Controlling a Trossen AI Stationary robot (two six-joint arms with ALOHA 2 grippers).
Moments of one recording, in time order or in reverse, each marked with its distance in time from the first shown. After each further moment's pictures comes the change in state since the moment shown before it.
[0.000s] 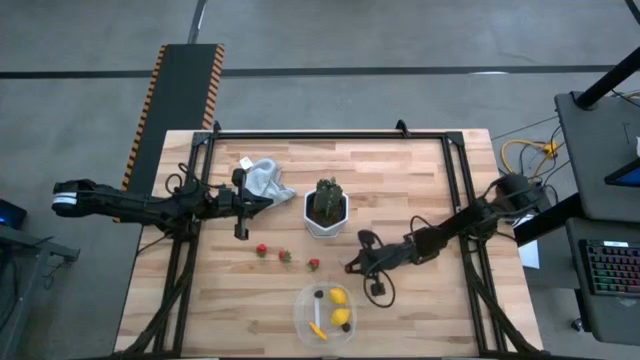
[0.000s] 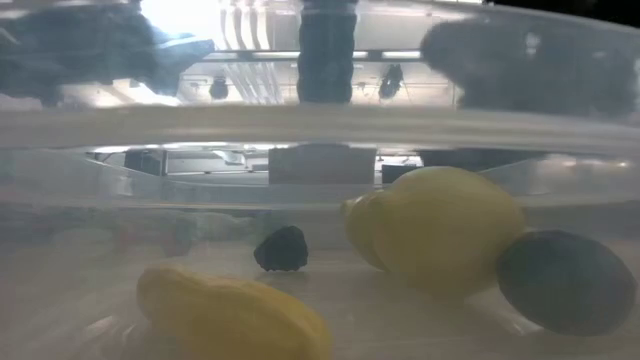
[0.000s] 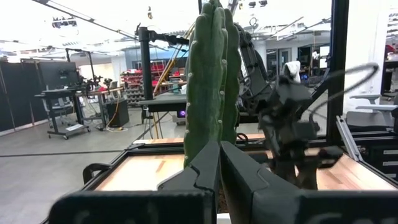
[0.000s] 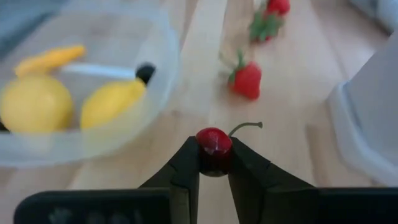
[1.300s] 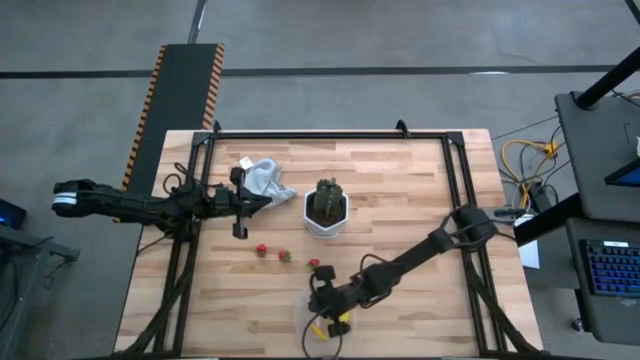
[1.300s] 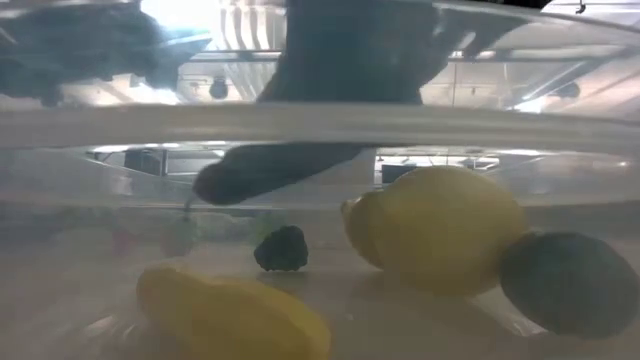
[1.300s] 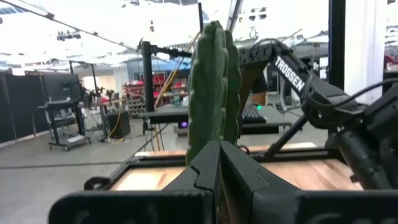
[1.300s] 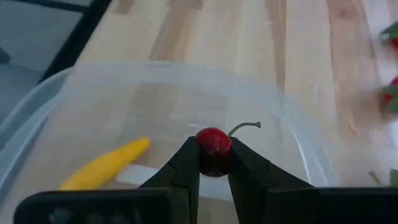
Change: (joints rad) left arm 0.000 -0.006 -0.002 0.049 0.002 0.007; right arm 0.102 0.454 0.810 -0.553 0.002 0.090
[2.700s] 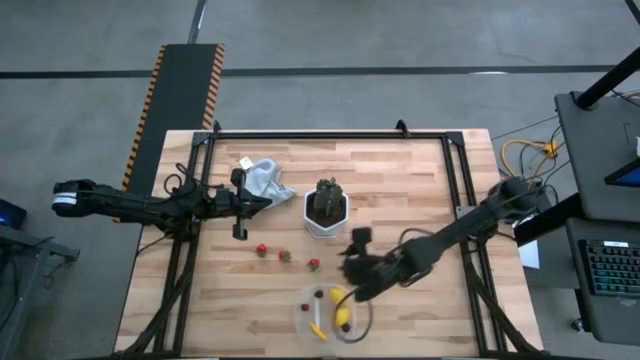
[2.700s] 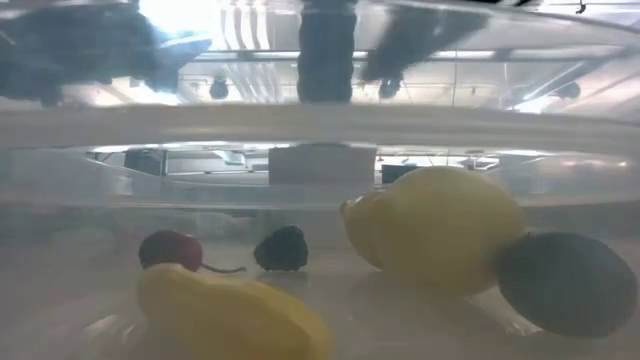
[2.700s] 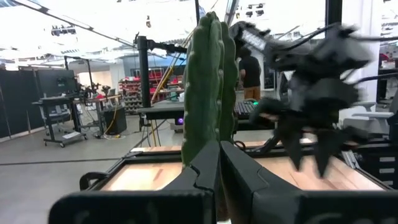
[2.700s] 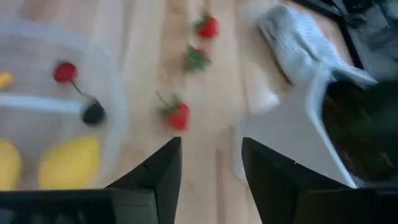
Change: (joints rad) left arm 0.000 0.004 -0.009 -0.005 0.012 -0.009; right arm 0.001 -0.438 -0.221 -0.341 0.392 -0.072
